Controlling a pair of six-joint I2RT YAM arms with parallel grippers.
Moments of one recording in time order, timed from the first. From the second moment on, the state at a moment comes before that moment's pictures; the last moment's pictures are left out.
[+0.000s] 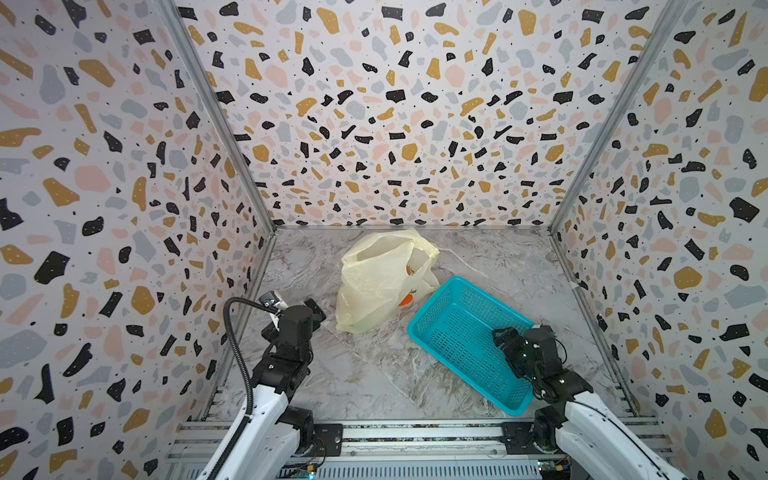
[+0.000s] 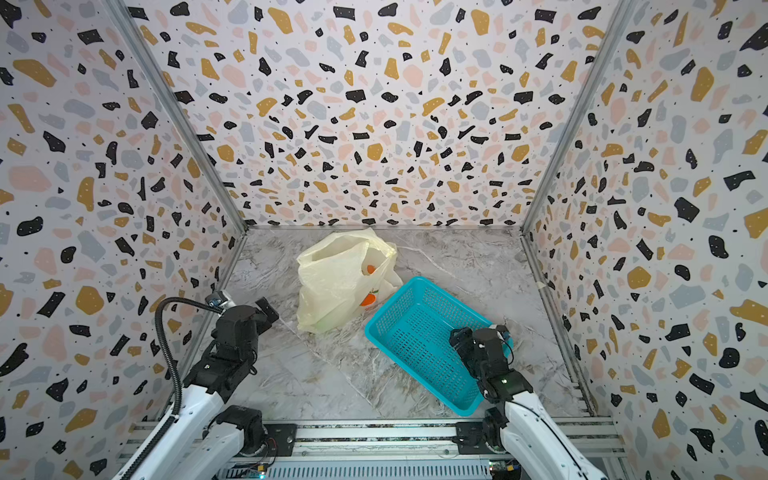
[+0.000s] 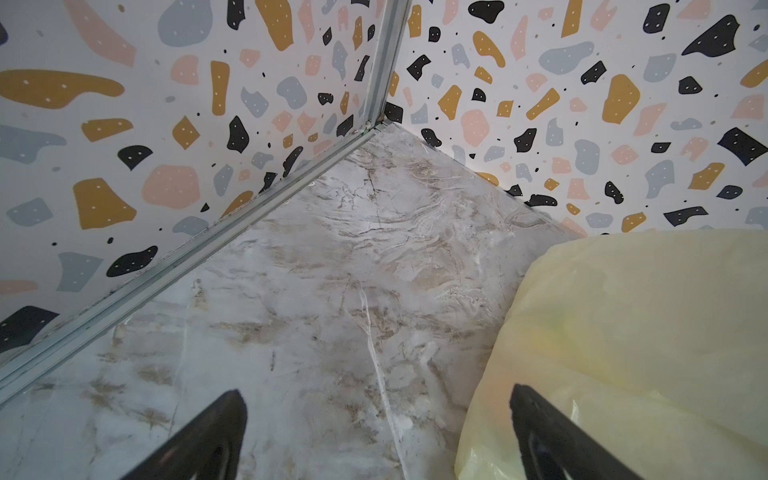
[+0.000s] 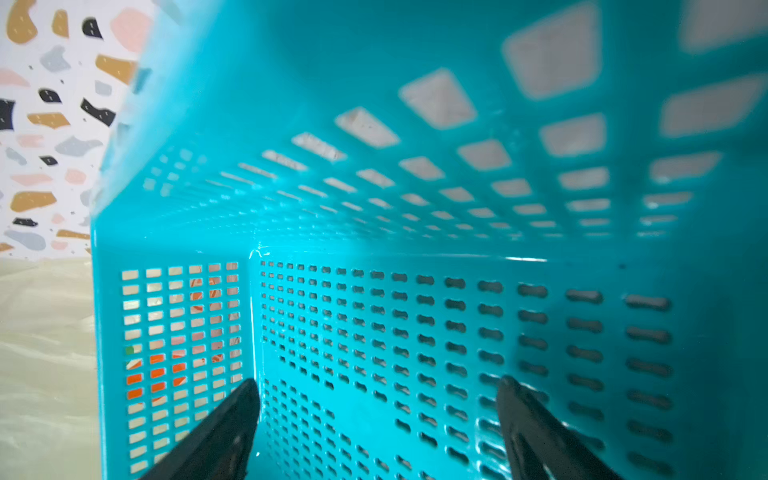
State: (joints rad) left arm -0.20 0.68 0.49 -0.31 -0.54 -0.59; right arm 0.33 0.75 0.25 -0.21 -0.03 1.13
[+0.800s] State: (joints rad) left arm -0.20 0.79 0.48 -0.25 -0.54 -0.58; right arm -0.10 1.26 0.85 -0.04 -0.01 0.54
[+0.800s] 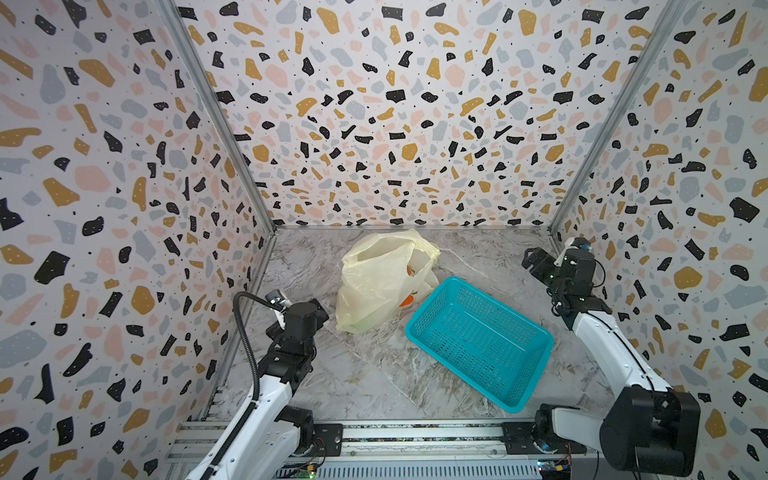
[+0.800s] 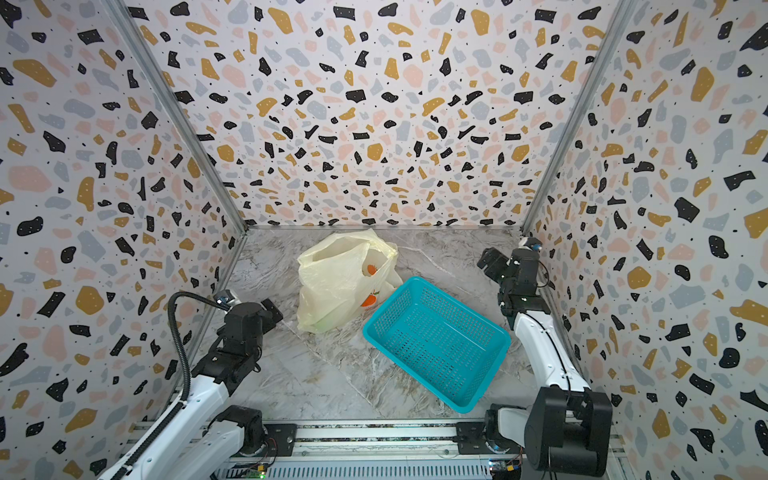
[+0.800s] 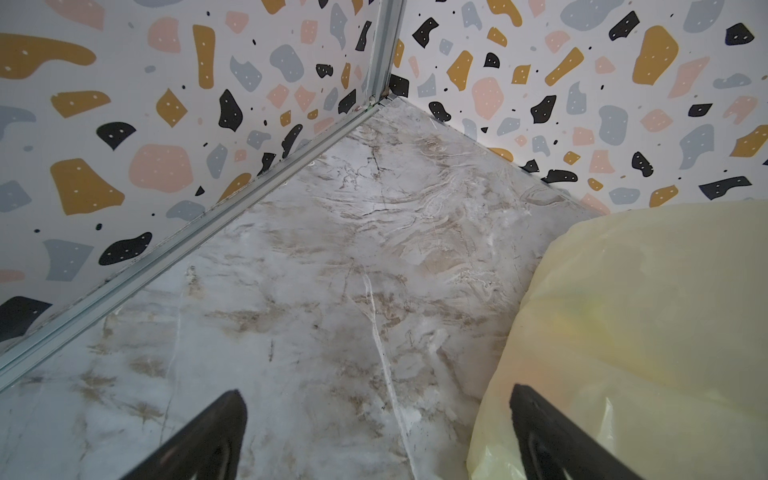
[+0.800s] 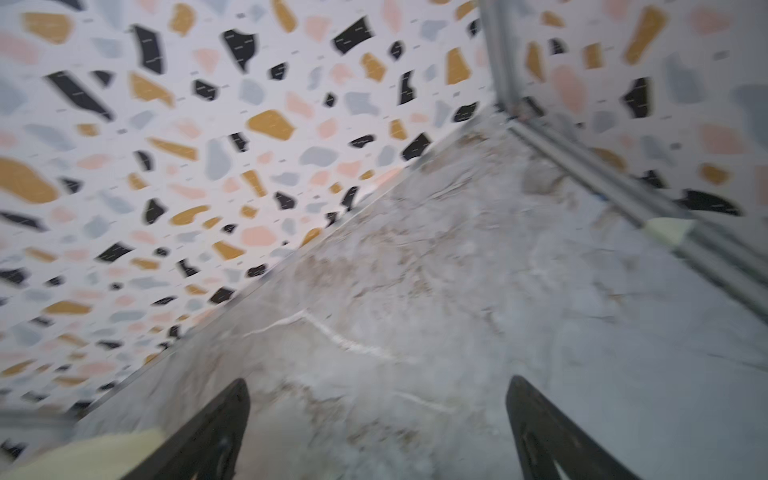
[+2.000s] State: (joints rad) left arm -0.15 1.43 0.19 0.98 -0.54 -0.01; right arm 0.21 1.31 0.23 0.83 0.16 -0.02
